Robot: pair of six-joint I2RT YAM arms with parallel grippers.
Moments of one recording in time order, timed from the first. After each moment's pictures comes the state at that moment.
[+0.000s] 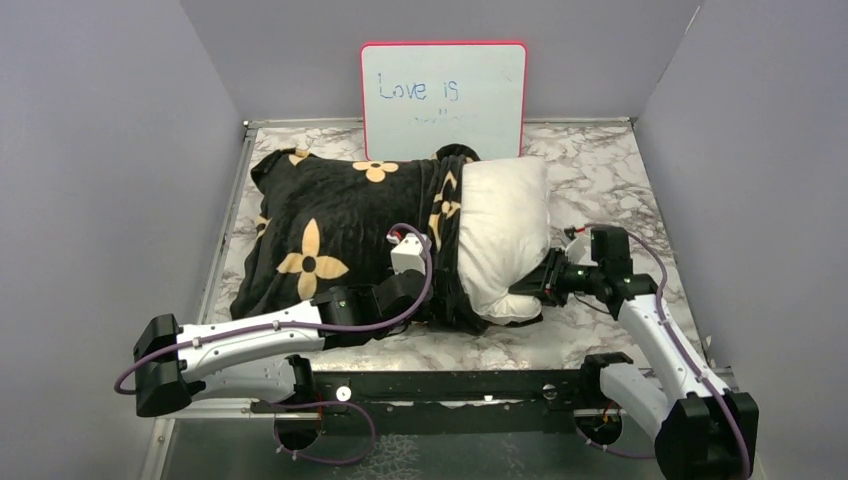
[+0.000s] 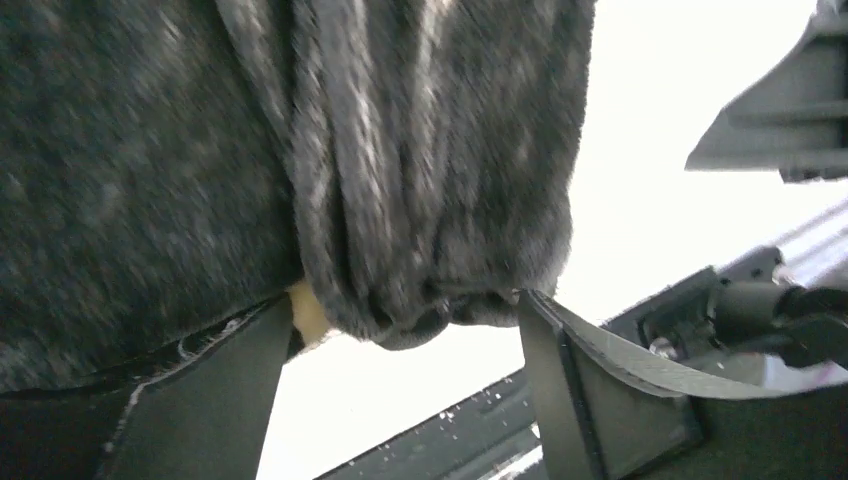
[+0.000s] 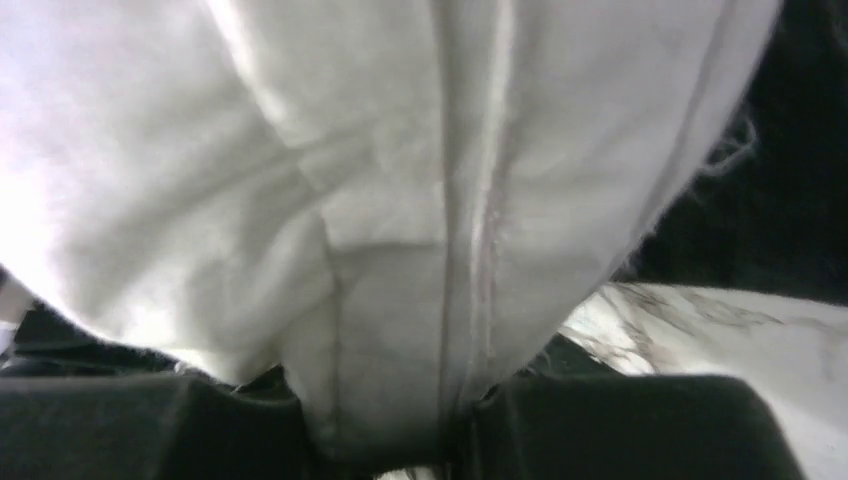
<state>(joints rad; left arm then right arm) -1.22 1.08 0.79 -0.40 -0.50 -0.83 0.08 0.85 0.49 -0.53 -0.82 0.73</state>
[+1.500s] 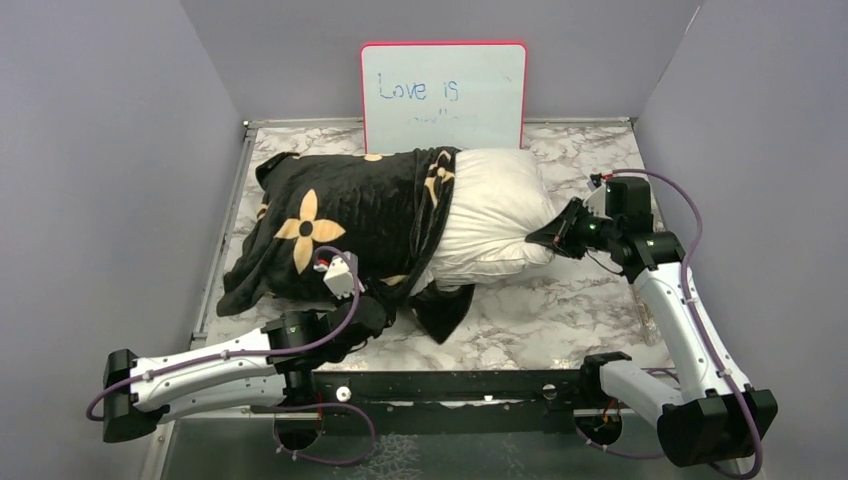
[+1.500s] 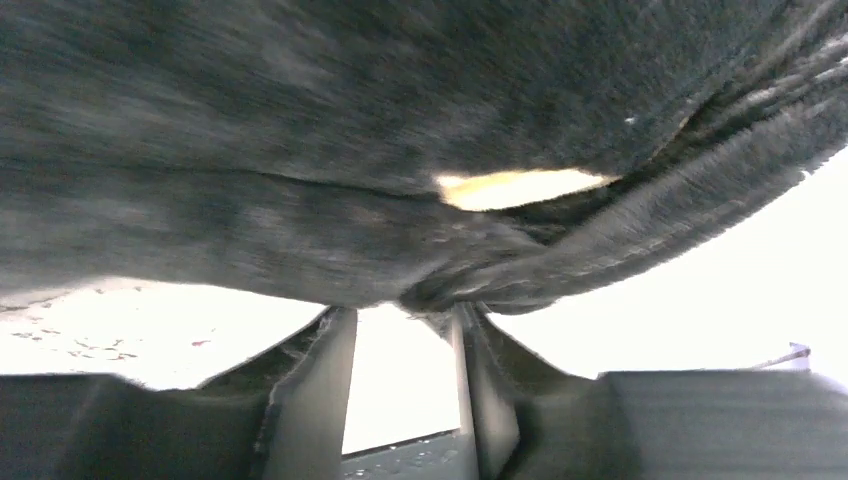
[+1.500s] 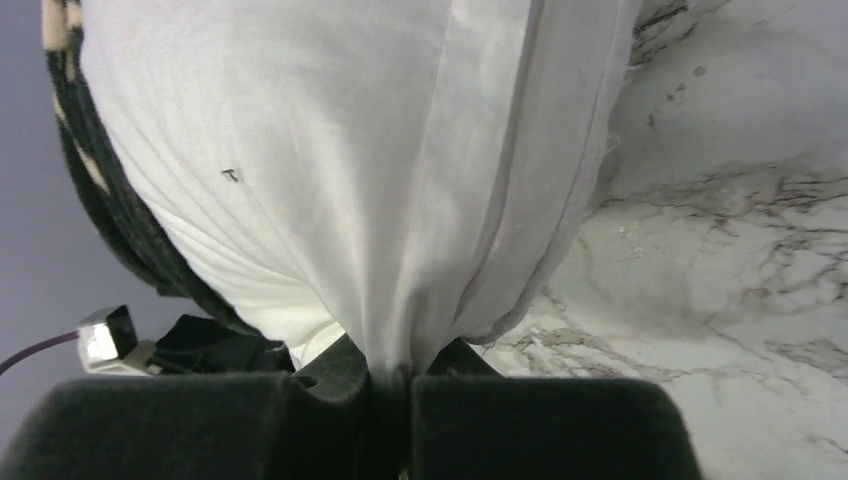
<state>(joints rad) -1.23 0.73 0.54 -0.57 -0.68 -1.25 0.11 1.02 0.97 -0.70 -0.48 0.69</state>
